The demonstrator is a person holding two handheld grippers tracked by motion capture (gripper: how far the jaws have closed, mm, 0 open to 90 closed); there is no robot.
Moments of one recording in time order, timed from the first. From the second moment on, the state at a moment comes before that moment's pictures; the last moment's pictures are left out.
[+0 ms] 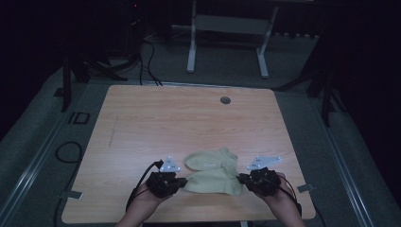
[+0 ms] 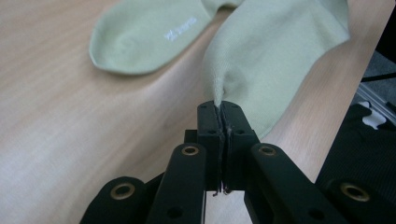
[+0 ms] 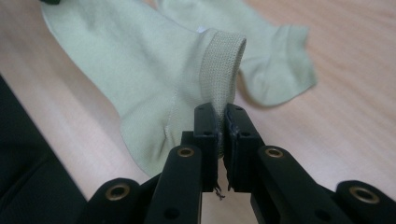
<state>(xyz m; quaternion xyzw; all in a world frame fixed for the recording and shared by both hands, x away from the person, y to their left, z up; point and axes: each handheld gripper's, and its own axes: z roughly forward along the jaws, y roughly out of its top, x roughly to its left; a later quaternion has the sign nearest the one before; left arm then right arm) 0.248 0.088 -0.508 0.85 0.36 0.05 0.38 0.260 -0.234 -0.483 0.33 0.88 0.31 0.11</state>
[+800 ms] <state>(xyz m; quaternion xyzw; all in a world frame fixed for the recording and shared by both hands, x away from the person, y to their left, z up) 0.329 0.068 -0.502 0.86 0.39 0.06 0.33 0.348 -0.231 -0.476 0.37 0.87 0.29 0.12</state>
